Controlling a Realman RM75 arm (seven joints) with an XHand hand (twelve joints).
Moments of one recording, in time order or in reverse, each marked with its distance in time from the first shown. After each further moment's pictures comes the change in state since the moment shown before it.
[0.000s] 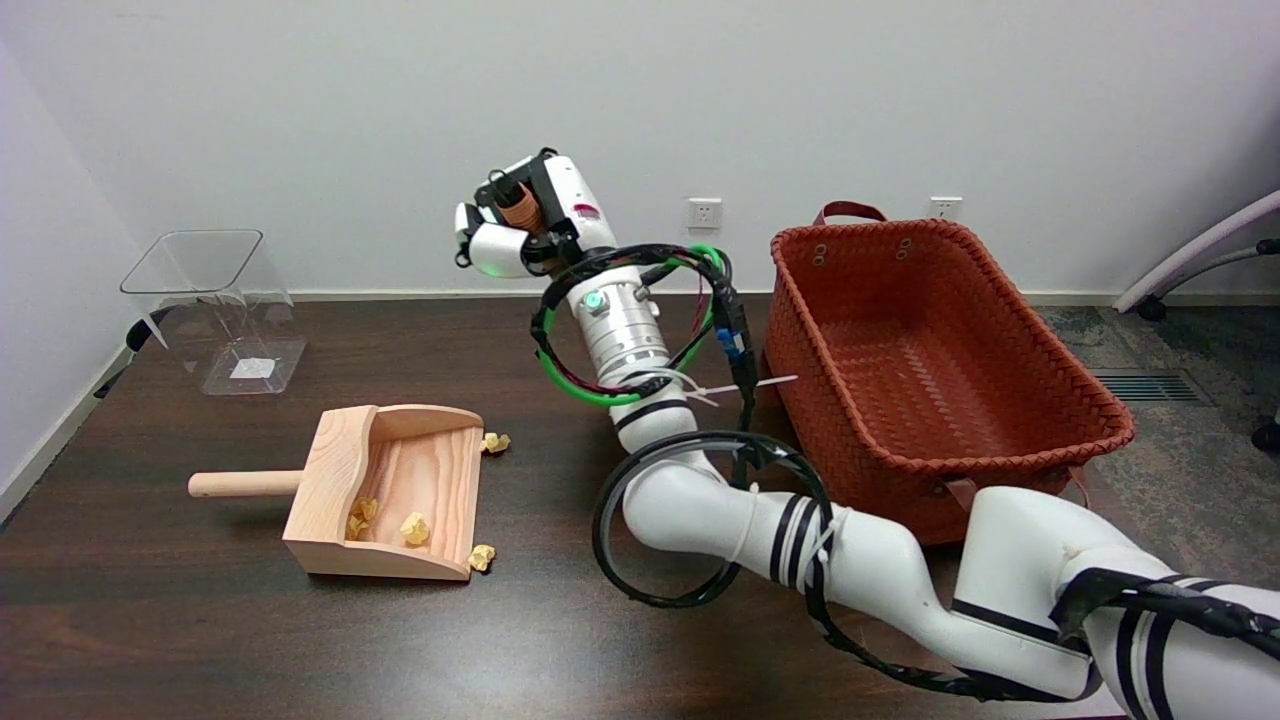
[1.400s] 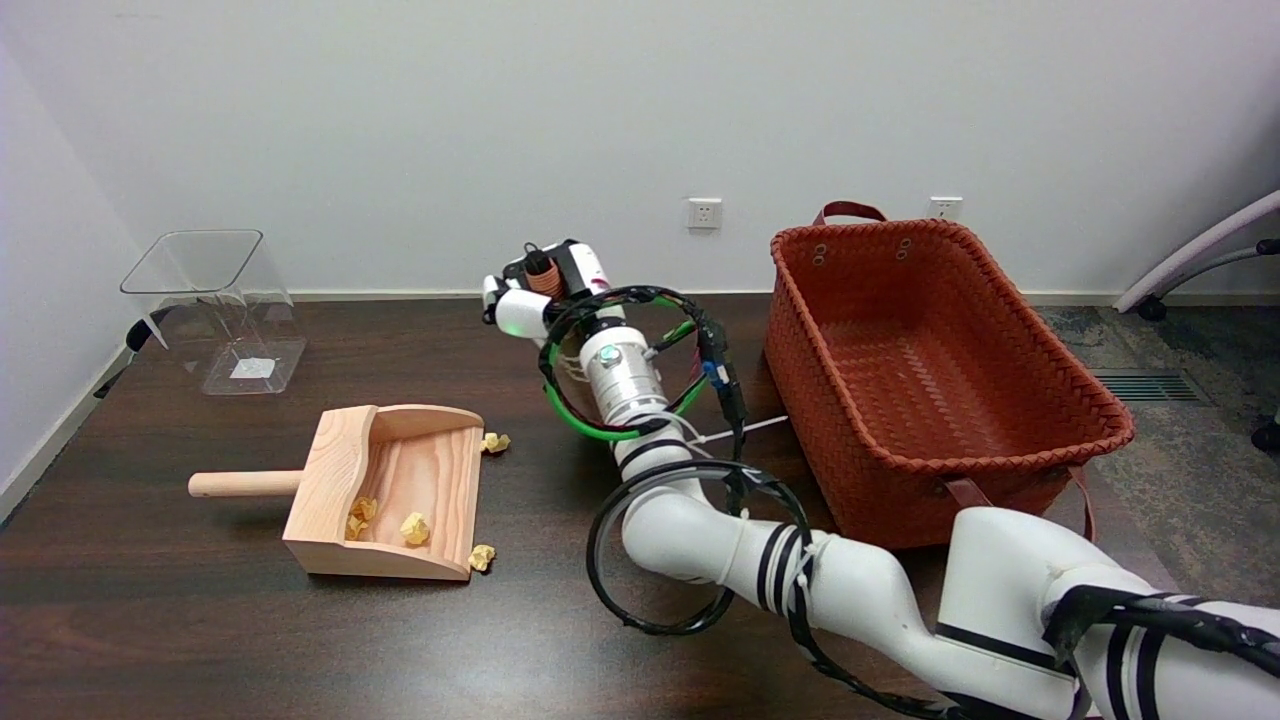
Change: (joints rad) arm -0.030 -0.054 -0.003 0.177 0.133 -0.059 0.192
